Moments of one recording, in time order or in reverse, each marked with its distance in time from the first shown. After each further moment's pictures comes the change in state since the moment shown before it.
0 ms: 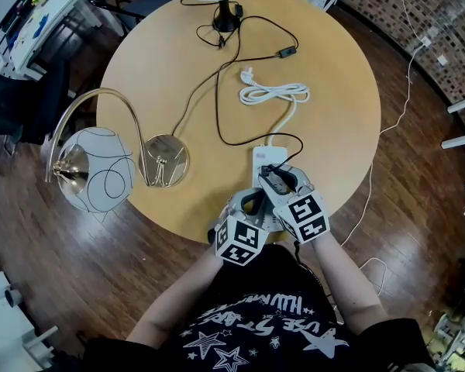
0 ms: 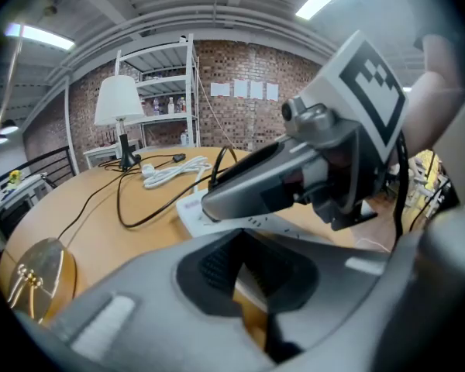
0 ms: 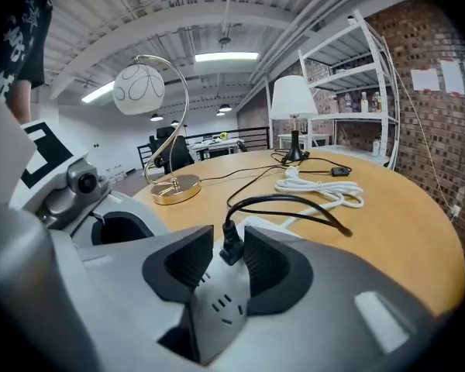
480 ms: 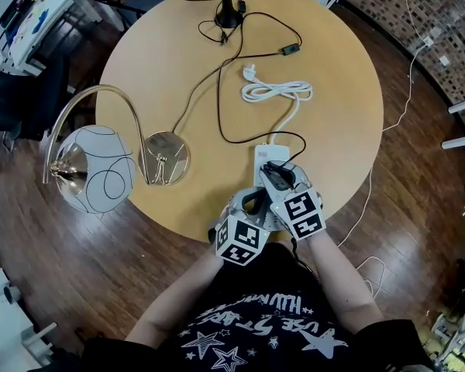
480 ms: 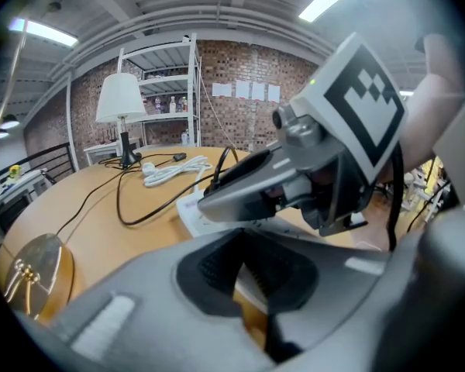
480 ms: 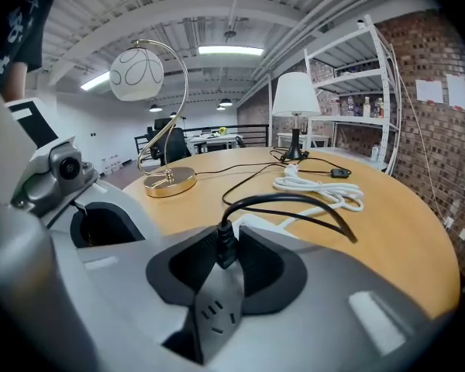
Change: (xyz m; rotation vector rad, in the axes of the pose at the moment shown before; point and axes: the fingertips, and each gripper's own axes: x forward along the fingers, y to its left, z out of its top) left arm 0.000 0.000 0.000 -0.024 -0.007 -0.007; right arm 0.013 -0.003 0.002 -0.046 0.027 -0.040
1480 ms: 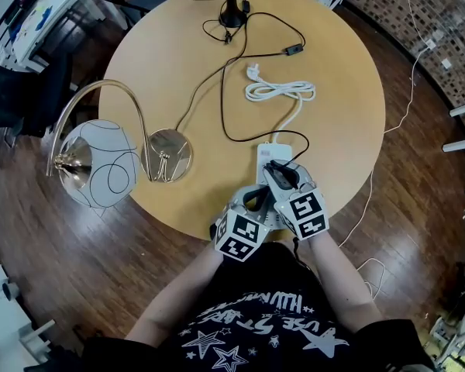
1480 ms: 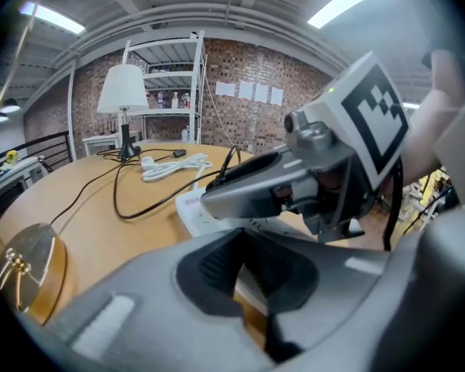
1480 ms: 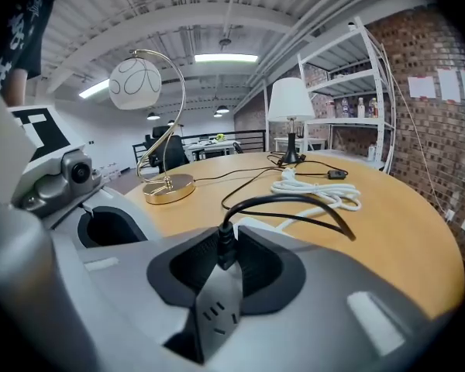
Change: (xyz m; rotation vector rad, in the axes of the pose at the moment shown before) left arm 0.001 0.000 0.000 -0.060 0.000 -0.037; right arm -0.007 -0.003 0.003 0.049 -0.086 0.004
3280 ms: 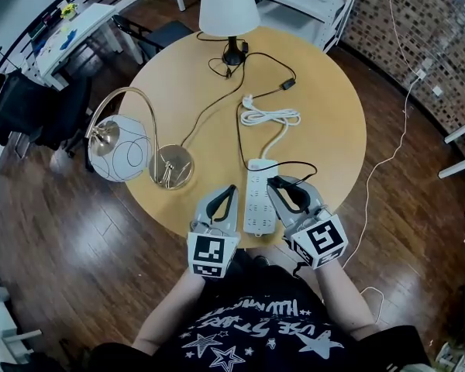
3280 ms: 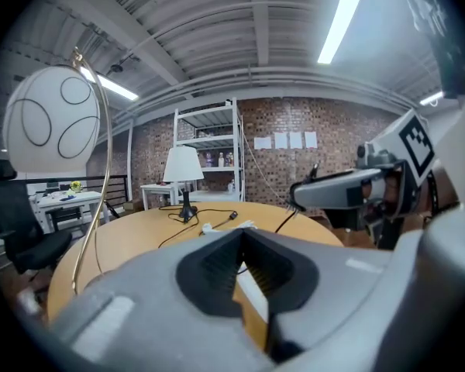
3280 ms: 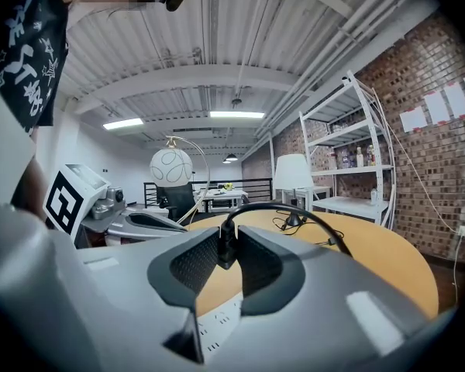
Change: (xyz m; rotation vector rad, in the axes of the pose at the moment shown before) left arm -0.123 0.032 0.093 -0.029 -0.408 0.383; right arm -0.122 0.026 0.109 -0.066 -0.358 0.042
